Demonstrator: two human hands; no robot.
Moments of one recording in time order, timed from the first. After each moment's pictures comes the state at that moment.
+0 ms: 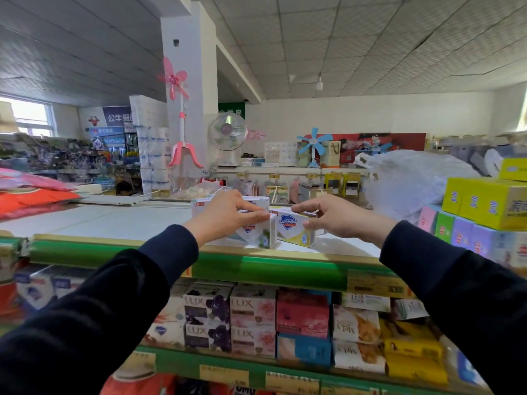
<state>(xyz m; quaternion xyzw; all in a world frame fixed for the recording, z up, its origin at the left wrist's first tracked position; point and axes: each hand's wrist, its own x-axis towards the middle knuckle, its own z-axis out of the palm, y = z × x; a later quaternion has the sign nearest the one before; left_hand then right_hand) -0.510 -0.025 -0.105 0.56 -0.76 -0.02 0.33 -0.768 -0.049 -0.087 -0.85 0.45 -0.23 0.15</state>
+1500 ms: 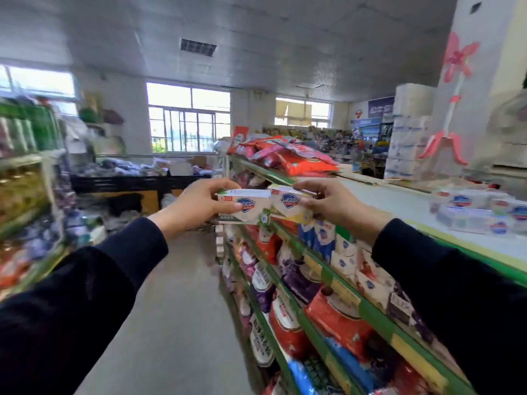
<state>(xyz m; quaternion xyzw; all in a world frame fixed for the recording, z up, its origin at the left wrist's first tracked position) -0.391 0.397 -0.127 0.82 -0.34 0.07 0.45 -0.493 0.123 -0.116 -0.89 -0.01 -0.20 0.41</state>
